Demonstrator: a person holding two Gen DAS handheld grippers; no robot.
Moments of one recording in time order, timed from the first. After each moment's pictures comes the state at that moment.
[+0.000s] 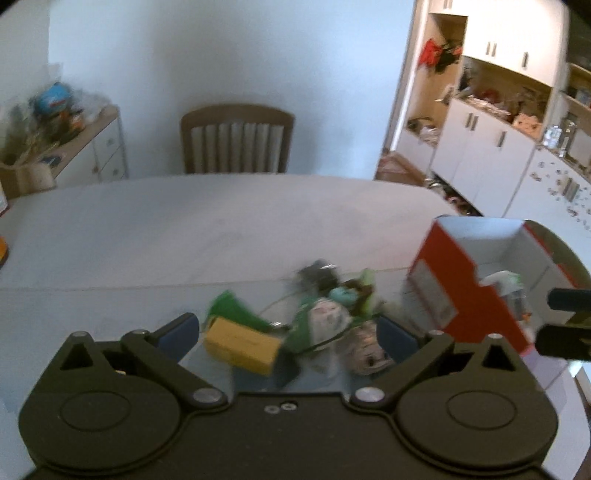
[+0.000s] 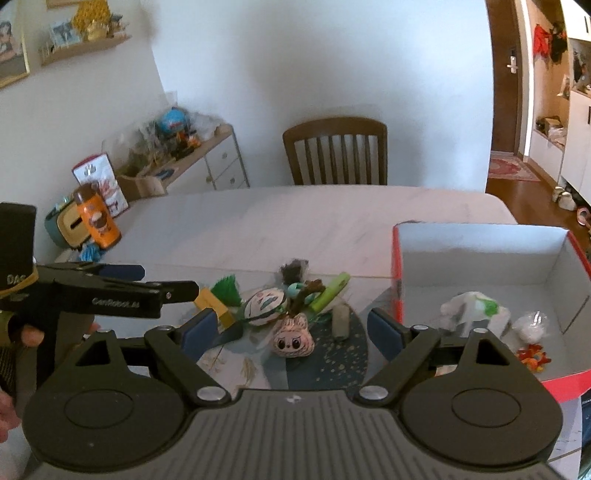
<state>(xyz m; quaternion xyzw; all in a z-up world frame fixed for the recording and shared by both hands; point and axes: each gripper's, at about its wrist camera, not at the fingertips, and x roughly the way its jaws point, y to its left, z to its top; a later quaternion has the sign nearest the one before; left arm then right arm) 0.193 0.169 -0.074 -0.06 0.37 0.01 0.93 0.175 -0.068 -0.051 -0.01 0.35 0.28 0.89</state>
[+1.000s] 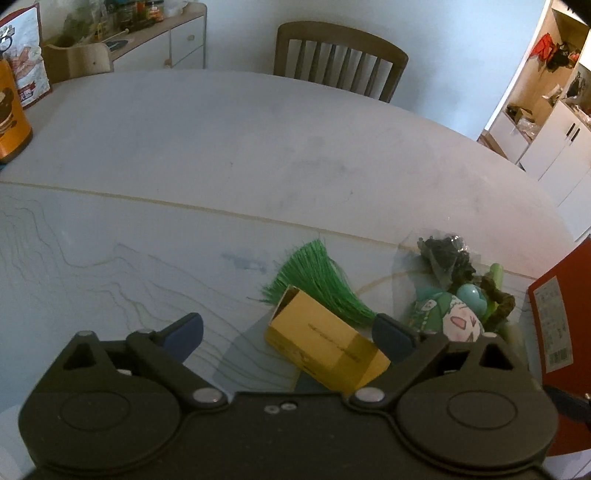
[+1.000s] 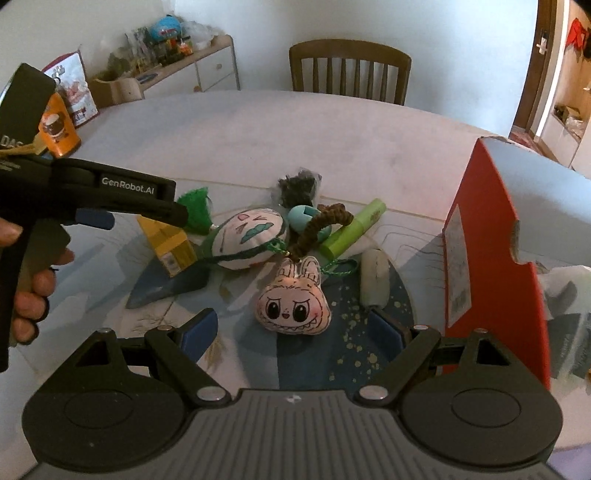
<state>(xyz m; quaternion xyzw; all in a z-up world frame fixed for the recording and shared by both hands) 0.255 0.221 -0.159 -0.15 0.47 0.14 0.86 0.238 0.011 -0.165 -0.10 0.43 0.27 0.86</state>
